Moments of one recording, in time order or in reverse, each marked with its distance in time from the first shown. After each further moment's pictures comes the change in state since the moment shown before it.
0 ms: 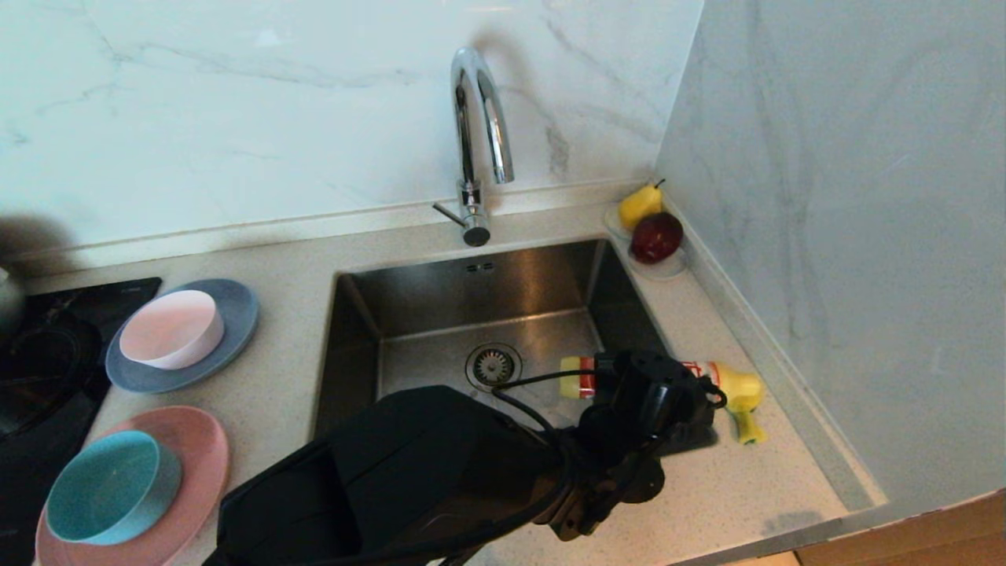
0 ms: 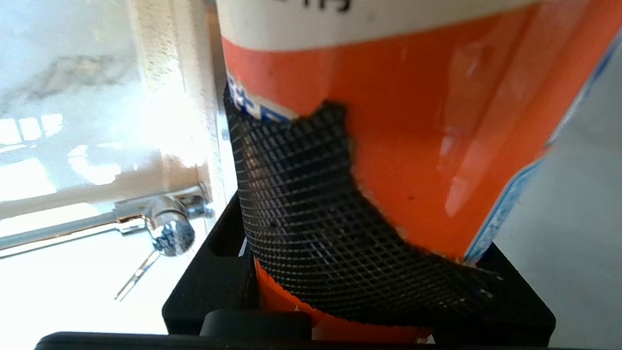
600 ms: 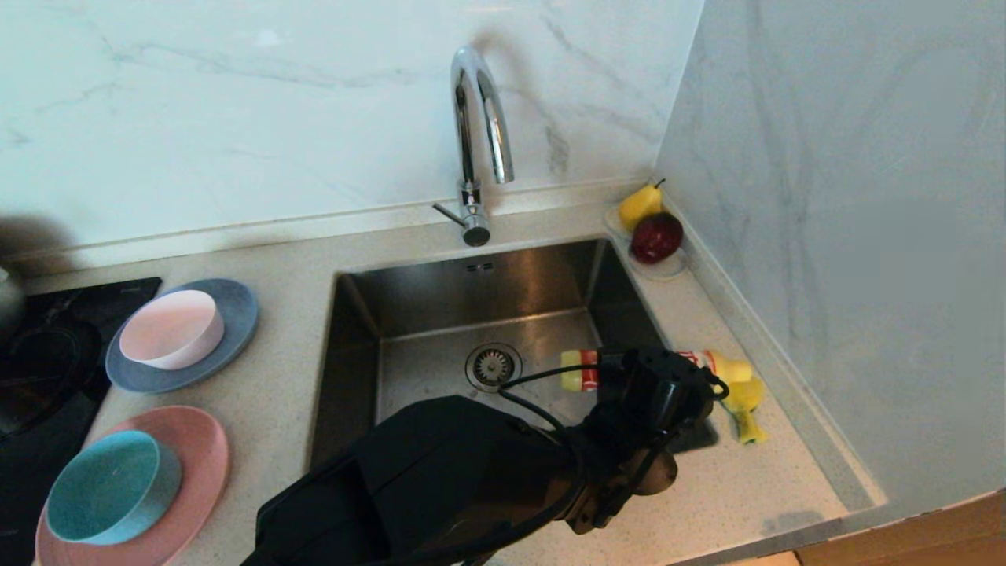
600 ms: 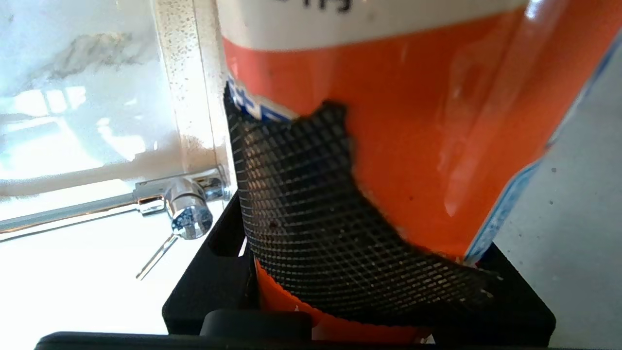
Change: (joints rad) left arm 0.000 0.068 -0.115 -0.002 0.094 0.048; right arm 0.000 0.000 0.000 0.000 0.000 0.000
